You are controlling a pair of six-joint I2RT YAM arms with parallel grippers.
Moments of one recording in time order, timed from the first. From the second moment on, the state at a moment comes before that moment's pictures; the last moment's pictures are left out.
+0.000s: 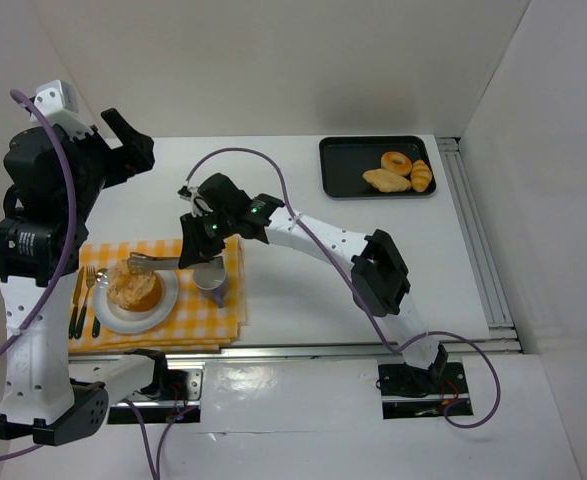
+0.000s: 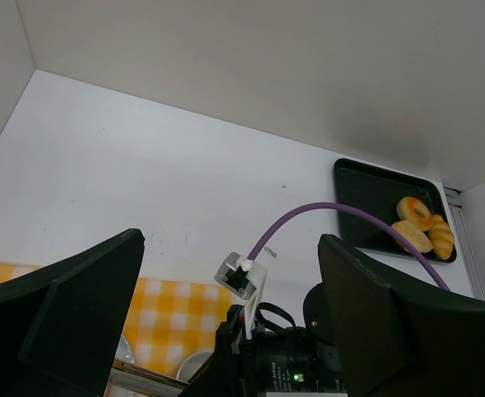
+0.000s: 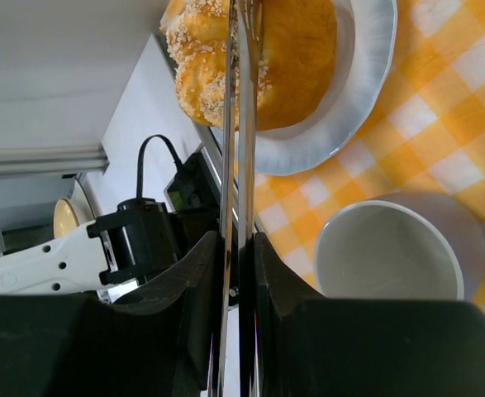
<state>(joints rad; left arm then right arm) -0.08 1.10 1.79 -0.86 -0.12 -0.37 0.99 2.18 2.02 -0.49 -0.52 0.59</state>
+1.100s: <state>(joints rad) -0.08 1.10 1.74 -0.85 -0.06 -0.37 0.85 1.68 1.42 -0.41 0.03 0.47</state>
